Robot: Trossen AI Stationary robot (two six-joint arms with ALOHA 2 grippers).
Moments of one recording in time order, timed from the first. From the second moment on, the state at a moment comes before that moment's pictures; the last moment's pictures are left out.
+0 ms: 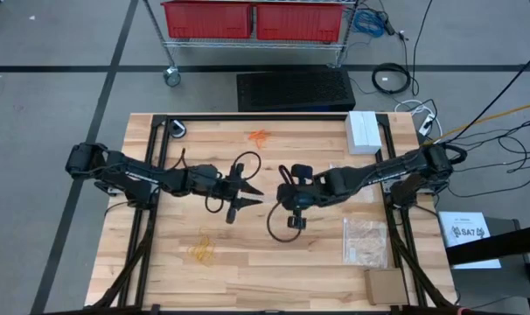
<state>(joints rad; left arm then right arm) -0.04 1.36 0.60 0.60 0.11 -0.02 0.20 1.66 1.43 -0.82 0.28 0.22</state>
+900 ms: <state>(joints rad) -0.02 1.43 0.38 1.10 0.02 -0.12 0.07 1.66 1.43 -0.76 0.13 0.04</state>
